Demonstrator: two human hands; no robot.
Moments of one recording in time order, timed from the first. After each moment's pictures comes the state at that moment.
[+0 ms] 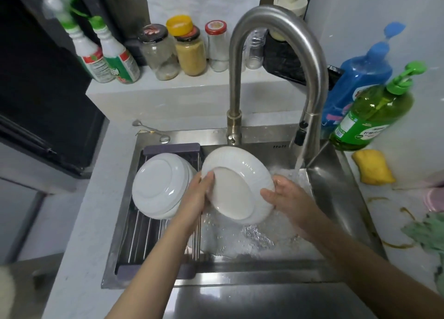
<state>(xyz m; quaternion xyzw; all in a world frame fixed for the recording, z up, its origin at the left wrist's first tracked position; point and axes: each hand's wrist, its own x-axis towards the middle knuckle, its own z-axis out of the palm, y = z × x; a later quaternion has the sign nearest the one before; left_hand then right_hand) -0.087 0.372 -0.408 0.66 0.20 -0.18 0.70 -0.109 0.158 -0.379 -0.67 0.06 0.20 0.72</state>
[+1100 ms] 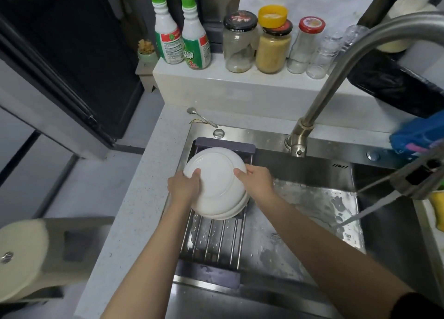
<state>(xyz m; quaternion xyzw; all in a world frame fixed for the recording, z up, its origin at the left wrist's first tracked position) -0.039 0.532 -0.458 0.78 0.43 -0.08 0.45 -0.009 0.364 -0.437 -0.82 0.13 0.19 0.52</state>
